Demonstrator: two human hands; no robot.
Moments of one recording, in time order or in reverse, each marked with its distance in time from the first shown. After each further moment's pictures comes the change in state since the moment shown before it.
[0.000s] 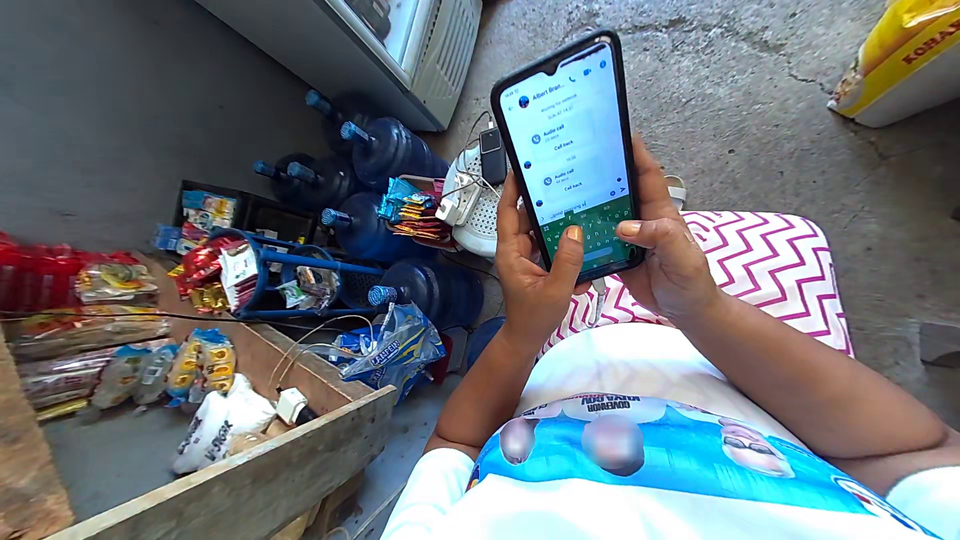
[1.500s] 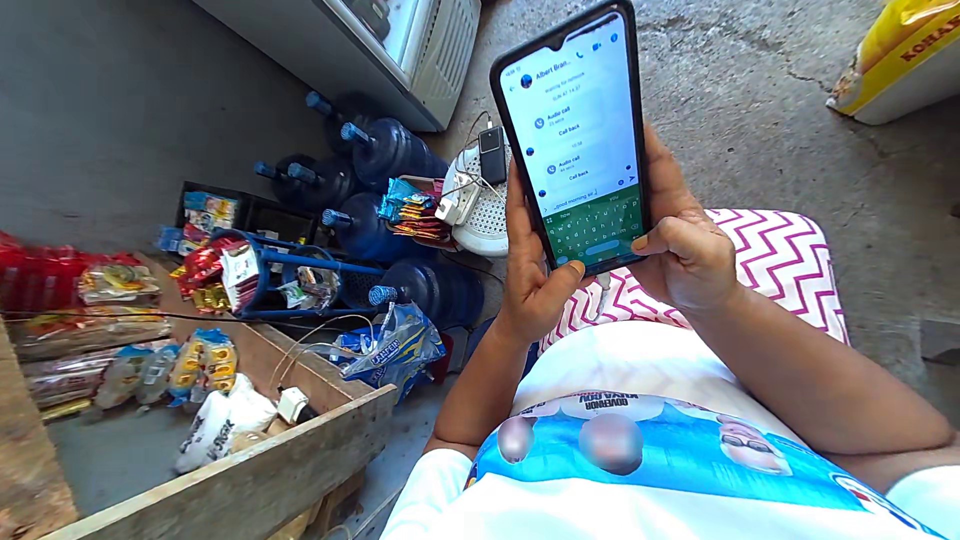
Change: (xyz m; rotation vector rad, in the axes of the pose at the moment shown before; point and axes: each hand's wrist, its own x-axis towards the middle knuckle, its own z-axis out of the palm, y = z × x) left_hand 0.002 -0.005 -0.015 -0.112 -0.281 0.031; right_hand 0.001 -0.009 -0.010 -0.054 -0.123 -0.088
